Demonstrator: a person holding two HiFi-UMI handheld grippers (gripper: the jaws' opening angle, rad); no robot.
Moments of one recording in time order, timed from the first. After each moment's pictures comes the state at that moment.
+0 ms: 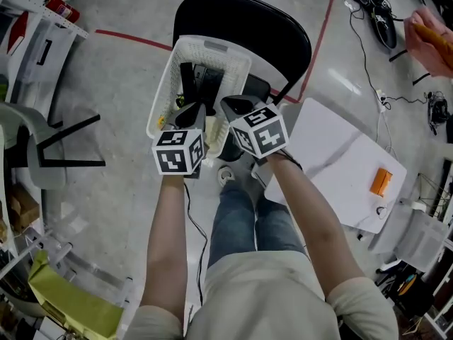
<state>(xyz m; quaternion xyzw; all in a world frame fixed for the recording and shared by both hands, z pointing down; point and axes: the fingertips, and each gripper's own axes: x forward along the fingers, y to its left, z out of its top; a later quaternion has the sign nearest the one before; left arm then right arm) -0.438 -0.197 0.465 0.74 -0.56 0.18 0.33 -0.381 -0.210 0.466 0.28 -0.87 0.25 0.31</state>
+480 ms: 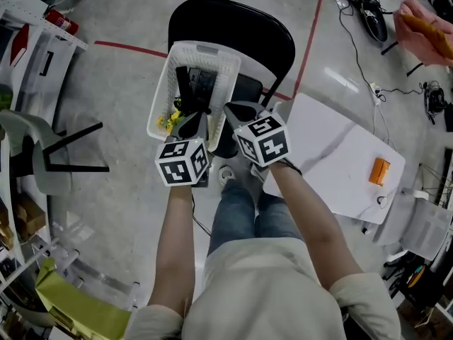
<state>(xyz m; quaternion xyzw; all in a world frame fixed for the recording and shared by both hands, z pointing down) -0.409 -0.159 0.421 0.73 -0.57 0.14 0.35 -0.347 -0.180 0.419 0.32 -0.87 0.24 0.28</state>
